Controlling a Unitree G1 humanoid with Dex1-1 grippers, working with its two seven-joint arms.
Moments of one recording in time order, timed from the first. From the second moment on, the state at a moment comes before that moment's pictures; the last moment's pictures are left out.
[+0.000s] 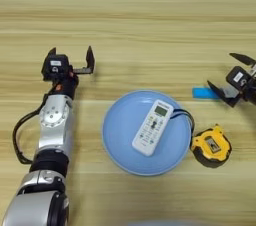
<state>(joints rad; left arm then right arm) -0.37 0.11 0.18 0.68 -0.13 -0.48 -0.13 -0.32 -0.54 0.11 0.50 -0.18 -0.40 0.45</state>
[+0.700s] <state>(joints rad) -0.36 0.12 0.14 0.68 -0.11 -0.61 -0.19 -0.34 -0.41 -0.03 0.24 0.27 -0.30 0.61</state>
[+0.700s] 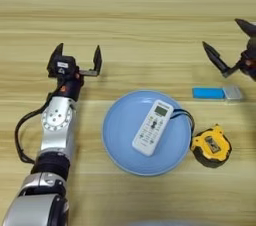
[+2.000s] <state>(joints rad) -0.12 0.15 0.05 0.07 -0.27 -0.31 -0.42 0.00 -0.61 -0.05 -0.31 0.51 0.15 0.92</state>
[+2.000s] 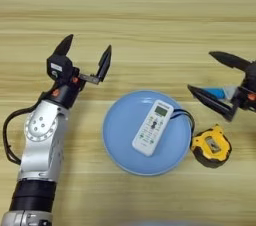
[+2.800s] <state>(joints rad) -0.18 0.14 0.05 0.15 -0.26 -0.32 -0.41 0.21 -0.74 -0.04 -0.17 0.43 0.12 1.12</state>
